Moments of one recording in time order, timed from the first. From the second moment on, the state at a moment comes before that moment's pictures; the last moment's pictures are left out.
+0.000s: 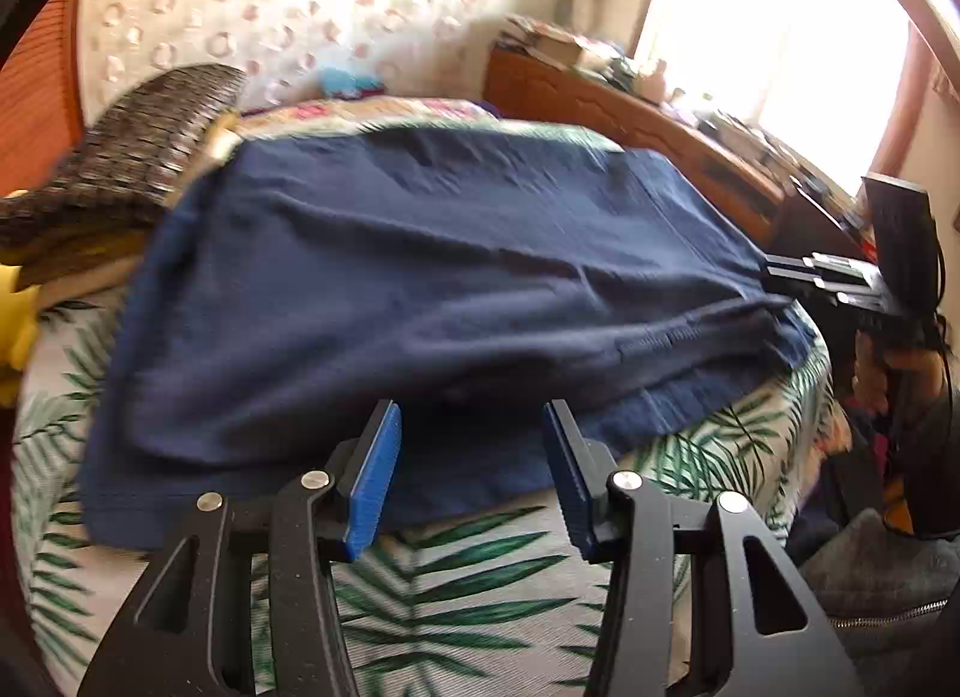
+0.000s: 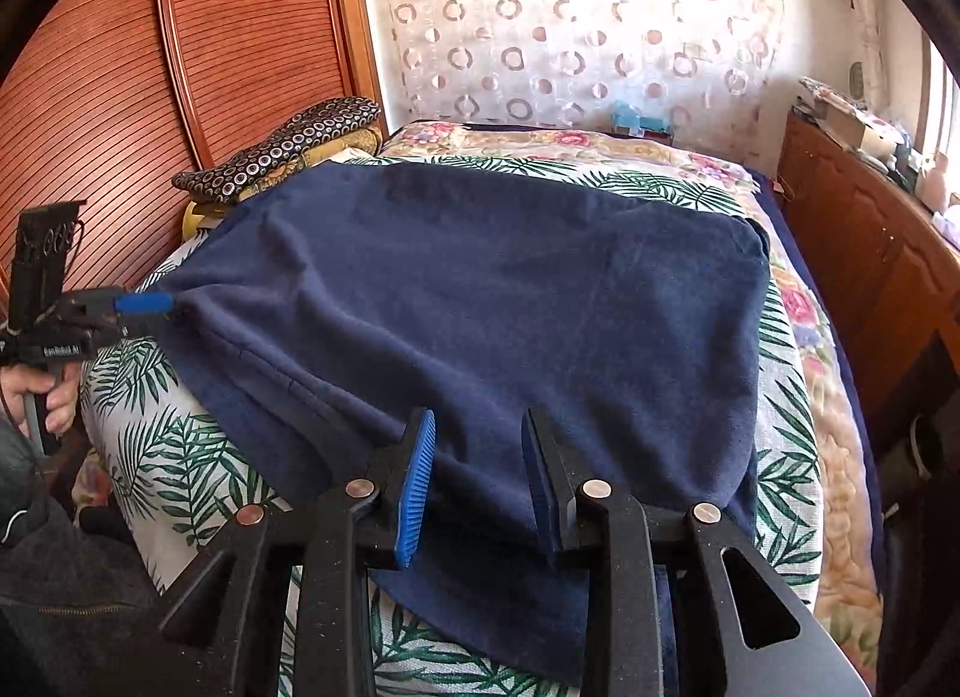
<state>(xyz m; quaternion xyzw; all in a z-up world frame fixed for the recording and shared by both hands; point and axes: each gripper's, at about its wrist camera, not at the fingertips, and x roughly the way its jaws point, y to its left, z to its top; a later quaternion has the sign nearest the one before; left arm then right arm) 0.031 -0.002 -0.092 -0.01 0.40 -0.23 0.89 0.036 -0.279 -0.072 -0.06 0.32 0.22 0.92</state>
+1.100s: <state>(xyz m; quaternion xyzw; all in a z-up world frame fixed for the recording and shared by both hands) 0.000 0.000 -0.049 0.01 0.36 -0.21 0.91 0.044 -0.309 -0.084 -0.03 0.33 0.18 0.93</state>
